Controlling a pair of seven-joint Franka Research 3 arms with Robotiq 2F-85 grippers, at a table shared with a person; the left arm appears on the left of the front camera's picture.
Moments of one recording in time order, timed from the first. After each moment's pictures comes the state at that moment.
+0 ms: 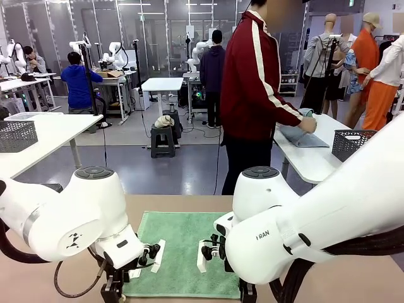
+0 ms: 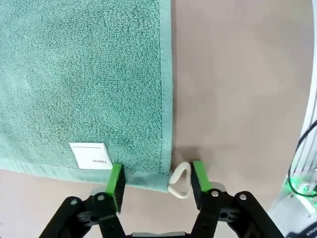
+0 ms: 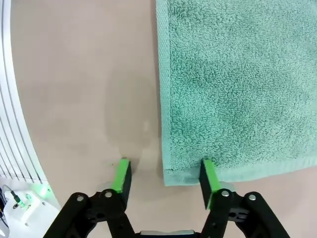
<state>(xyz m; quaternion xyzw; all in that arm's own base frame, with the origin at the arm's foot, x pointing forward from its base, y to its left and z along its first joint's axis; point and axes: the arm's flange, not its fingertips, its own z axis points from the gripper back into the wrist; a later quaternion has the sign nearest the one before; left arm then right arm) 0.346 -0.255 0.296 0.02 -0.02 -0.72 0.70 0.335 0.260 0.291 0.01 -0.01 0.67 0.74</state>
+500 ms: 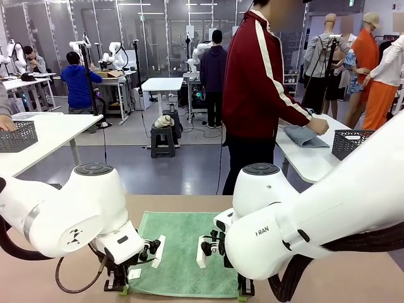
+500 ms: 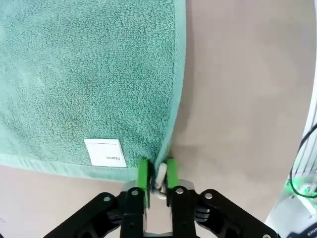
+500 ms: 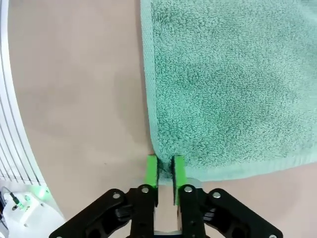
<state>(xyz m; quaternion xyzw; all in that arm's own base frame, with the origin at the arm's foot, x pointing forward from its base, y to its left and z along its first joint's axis) 0.352 -0.255 0.301 0.02 -0.03 -0.71 0.70 0.341 0.260 0.295 0.01 -0.02 0.67 0.74</state>
